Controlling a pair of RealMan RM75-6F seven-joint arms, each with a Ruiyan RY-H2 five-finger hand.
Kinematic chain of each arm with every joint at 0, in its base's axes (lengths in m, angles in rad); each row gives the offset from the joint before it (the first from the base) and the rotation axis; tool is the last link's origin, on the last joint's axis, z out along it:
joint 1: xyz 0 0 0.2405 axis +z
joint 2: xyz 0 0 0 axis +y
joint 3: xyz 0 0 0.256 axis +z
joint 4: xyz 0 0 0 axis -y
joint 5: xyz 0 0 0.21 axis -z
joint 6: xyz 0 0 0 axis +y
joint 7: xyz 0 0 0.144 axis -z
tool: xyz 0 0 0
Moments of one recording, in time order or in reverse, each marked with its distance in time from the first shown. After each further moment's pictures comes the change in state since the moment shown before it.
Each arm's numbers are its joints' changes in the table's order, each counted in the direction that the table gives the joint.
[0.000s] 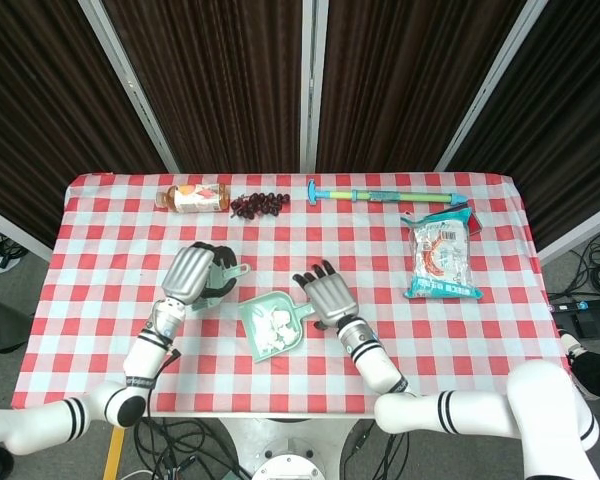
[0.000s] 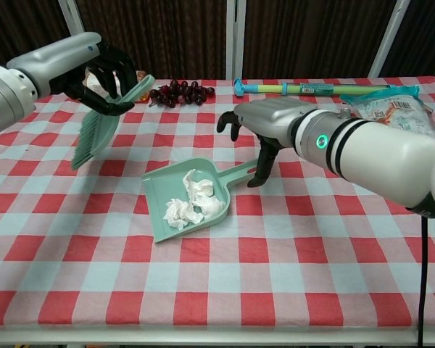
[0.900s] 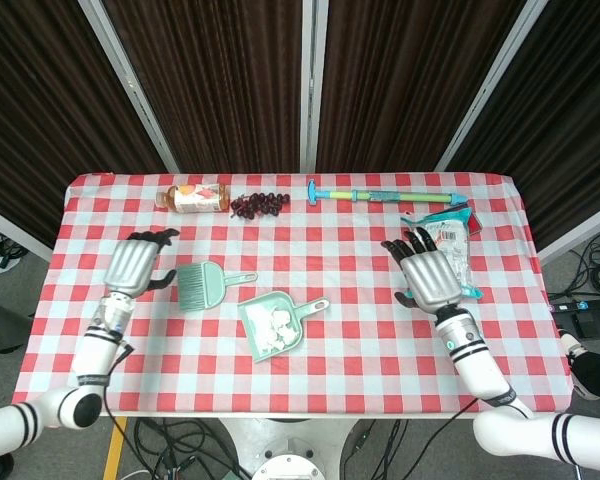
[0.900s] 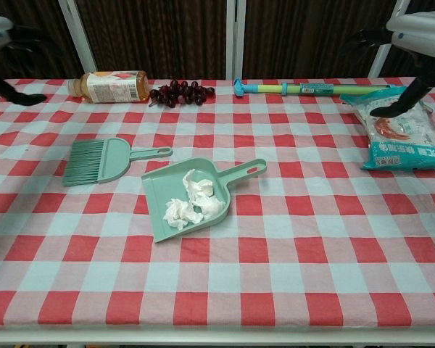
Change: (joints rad) left arm 0.104 0.224 0.074 0.067 0.053 0.092 -0.077; right arm -0.281 0.467 -0.102 0.224 0.373 0.177 -0.305
